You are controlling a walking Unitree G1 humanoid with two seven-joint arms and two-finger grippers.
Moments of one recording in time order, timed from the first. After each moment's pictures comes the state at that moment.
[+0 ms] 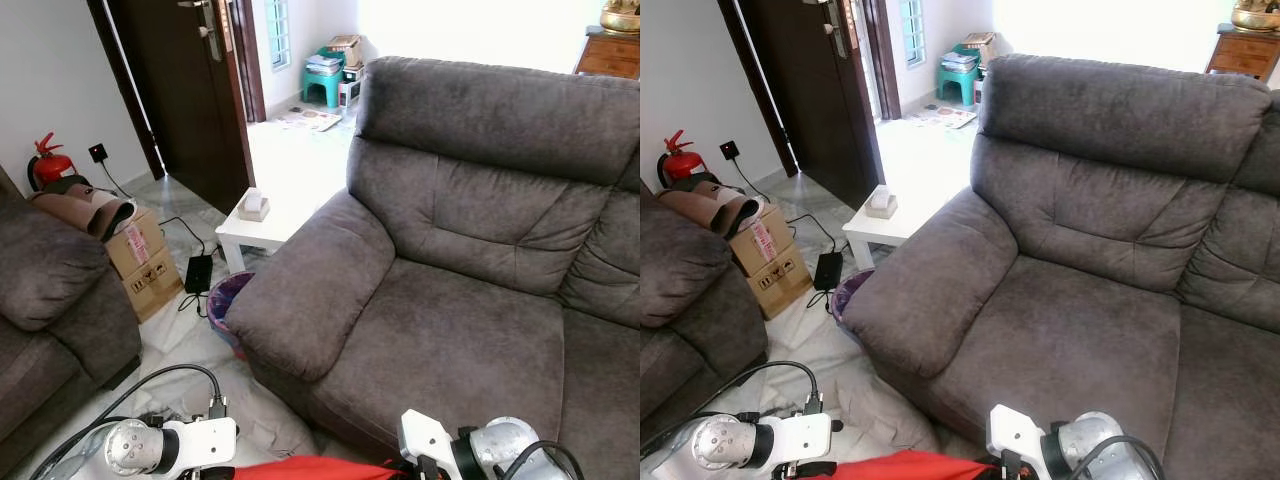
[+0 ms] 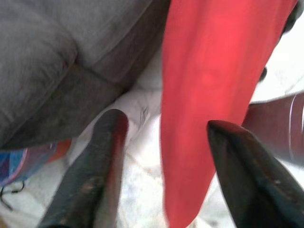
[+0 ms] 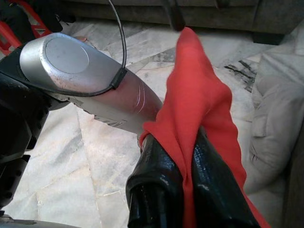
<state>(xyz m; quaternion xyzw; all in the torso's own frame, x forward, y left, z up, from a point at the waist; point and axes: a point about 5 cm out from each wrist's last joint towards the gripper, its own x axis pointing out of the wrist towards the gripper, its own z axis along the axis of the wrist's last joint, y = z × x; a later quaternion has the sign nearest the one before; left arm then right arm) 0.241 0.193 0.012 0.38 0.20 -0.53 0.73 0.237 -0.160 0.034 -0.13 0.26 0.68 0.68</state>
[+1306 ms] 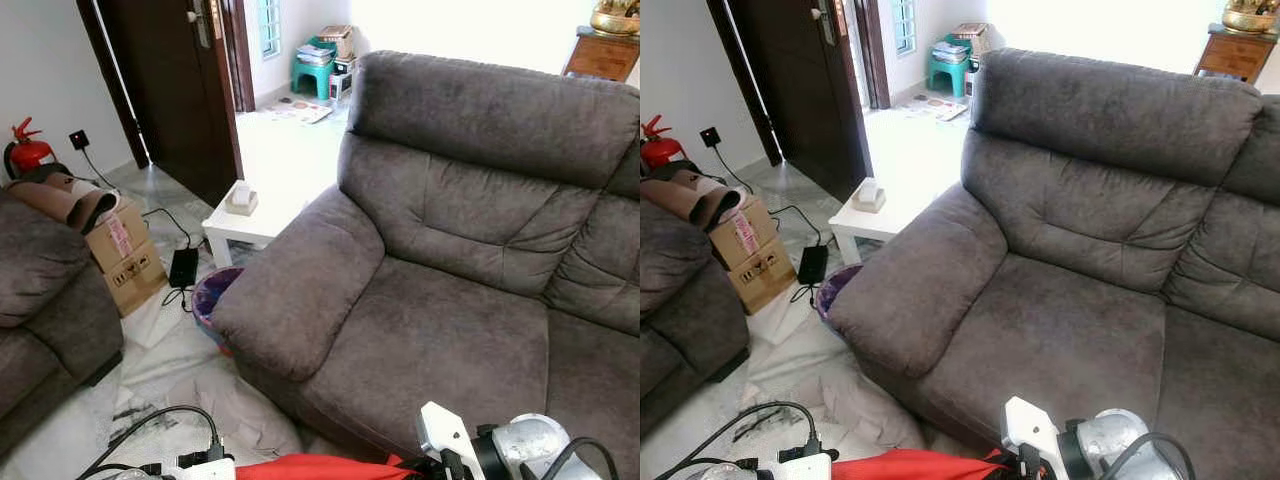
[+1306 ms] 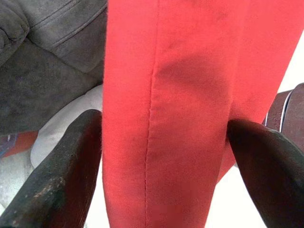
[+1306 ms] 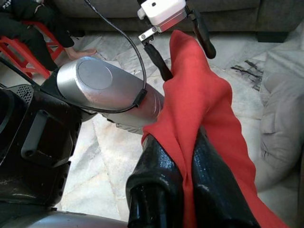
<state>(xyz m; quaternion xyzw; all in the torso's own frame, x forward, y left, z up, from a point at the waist) 0.209 0.196 -0.034 0.36 0.25 -0.50 0.74 0.224 -0.169 0.065 -0.09 0.26 0.68 0.67</state>
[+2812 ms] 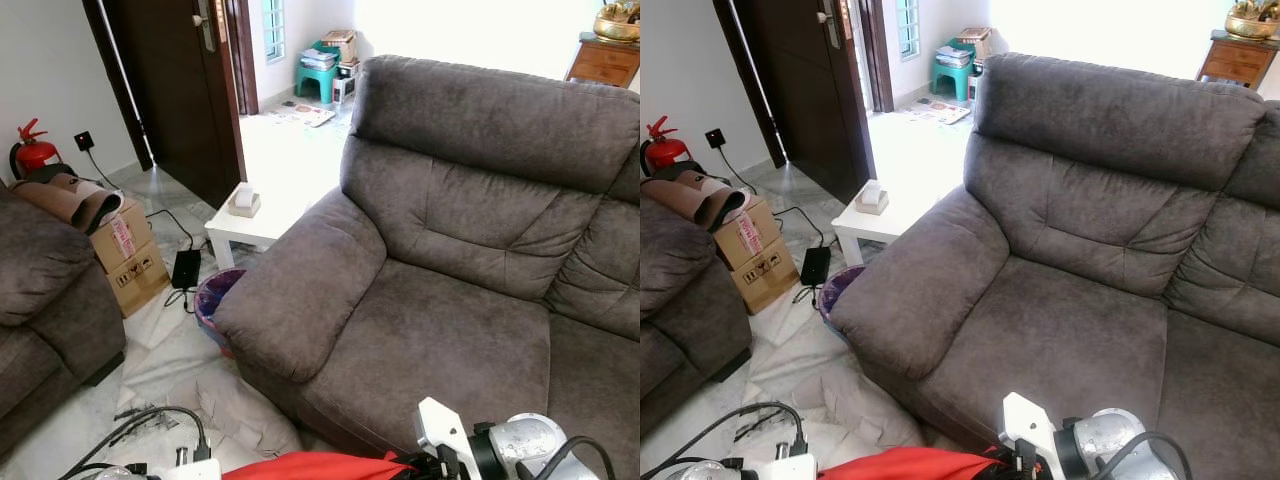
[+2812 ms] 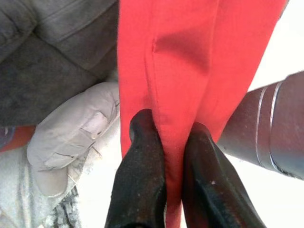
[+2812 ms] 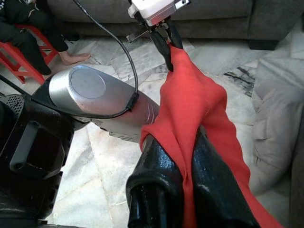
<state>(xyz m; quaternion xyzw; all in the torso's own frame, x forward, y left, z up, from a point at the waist) 0.209 0.214 -0.025 0.34 0.26 -0.51 0.75 0.226 -0.165 0.066 -0.09 0.25 0.68 0.69</state>
